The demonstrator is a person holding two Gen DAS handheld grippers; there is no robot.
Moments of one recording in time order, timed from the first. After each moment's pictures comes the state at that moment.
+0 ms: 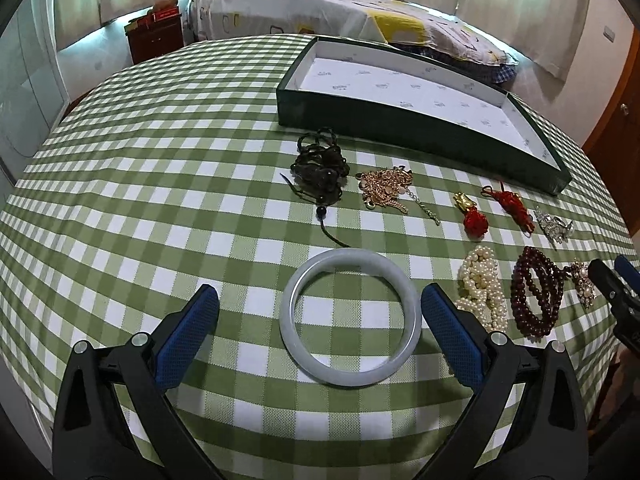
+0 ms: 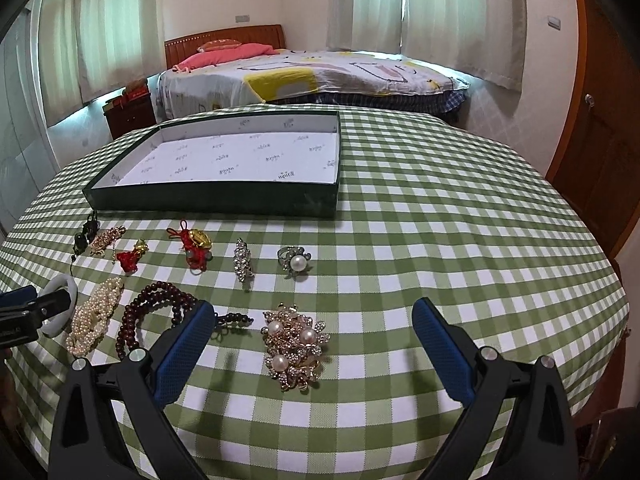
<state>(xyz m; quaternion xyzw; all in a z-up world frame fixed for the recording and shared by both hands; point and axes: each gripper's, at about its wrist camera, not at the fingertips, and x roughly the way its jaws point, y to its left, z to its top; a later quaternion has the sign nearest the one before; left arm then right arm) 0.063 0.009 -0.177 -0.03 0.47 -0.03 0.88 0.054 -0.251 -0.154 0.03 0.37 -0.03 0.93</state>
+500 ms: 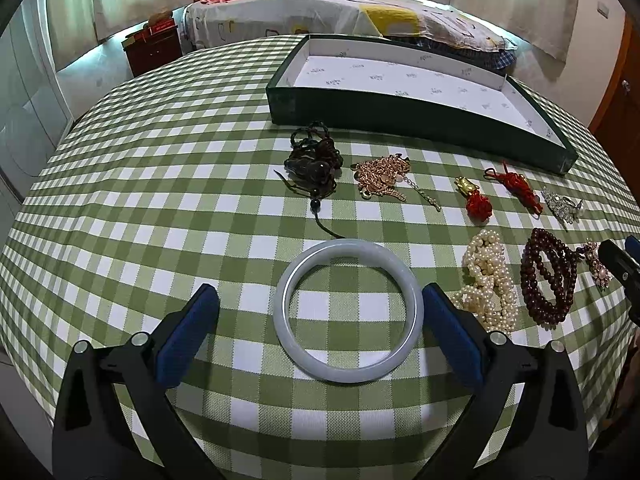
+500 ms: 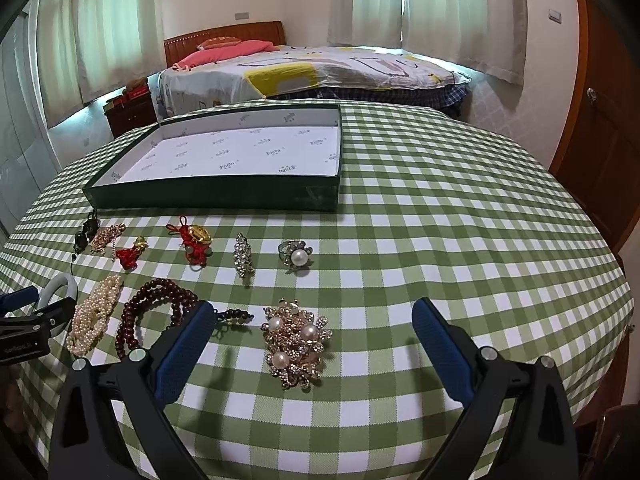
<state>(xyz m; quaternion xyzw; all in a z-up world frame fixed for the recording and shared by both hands) 0.059 -0.003 -0.181 0.01 0.46 -0.02 0.89 0.056 -0.253 -0.158 0.03 0.38 -0.03 0.92</state>
